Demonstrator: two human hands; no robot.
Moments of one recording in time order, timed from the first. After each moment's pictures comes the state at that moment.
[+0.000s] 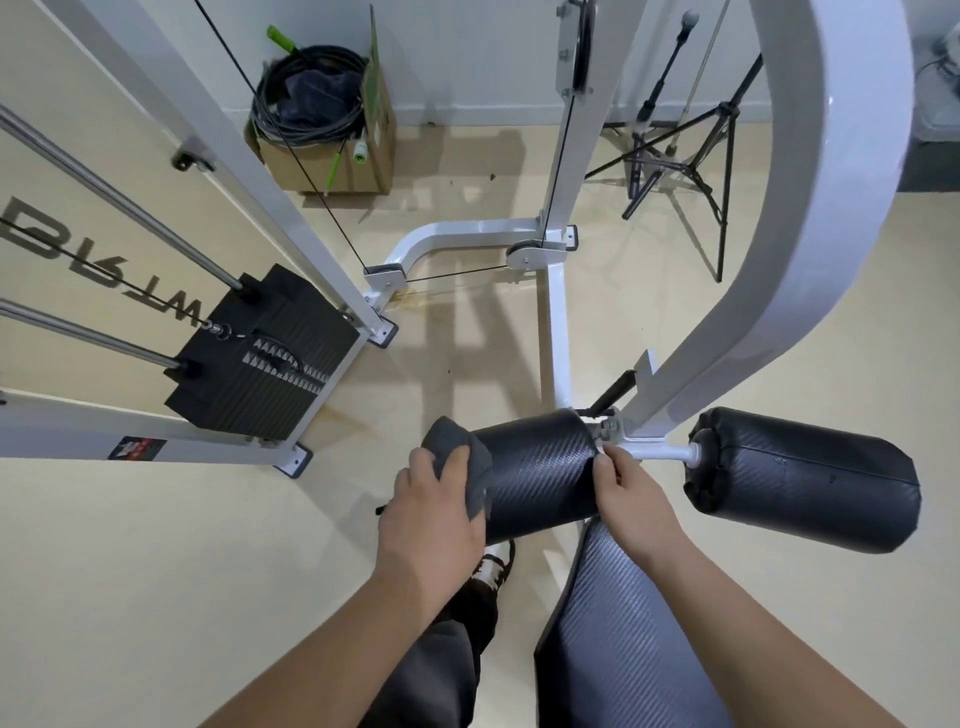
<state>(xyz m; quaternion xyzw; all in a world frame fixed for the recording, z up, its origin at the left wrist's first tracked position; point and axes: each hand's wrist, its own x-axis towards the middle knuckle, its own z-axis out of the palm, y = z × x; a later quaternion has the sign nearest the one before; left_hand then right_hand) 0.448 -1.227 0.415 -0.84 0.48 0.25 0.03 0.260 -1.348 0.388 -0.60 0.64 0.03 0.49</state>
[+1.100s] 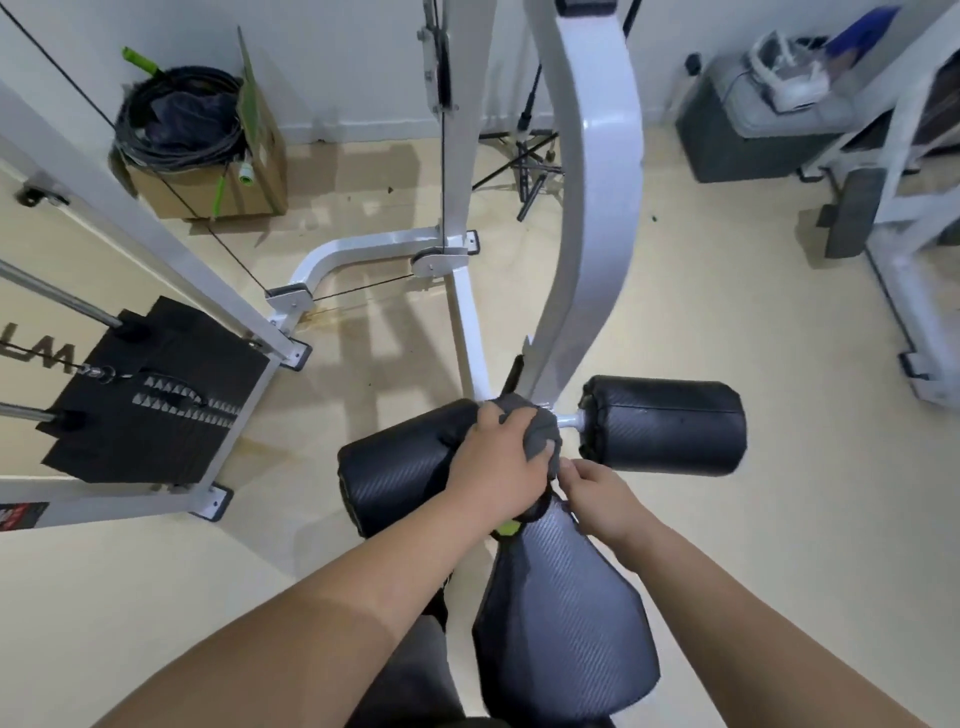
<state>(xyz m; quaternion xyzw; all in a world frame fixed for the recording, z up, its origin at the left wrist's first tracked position) 0.349 -1.319 0.418 -0.73 0.54 0.41 -0.12 0.199 -1.338 0.427 -0.49 0.68 0.02 0.55</state>
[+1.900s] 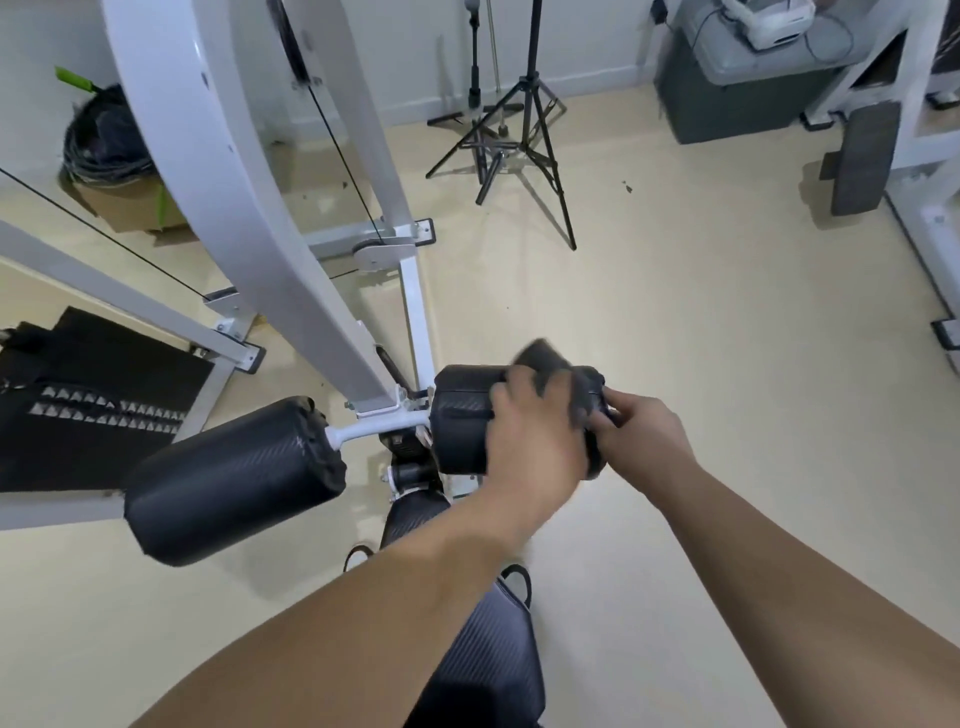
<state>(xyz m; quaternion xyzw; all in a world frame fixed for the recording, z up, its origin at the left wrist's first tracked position) 0.070 -1.428 0.387 -0.78 0.57 0.24 -0.11 -0.051 -1.473 0.396 -0.52 0.71 -0.01 0.47</state>
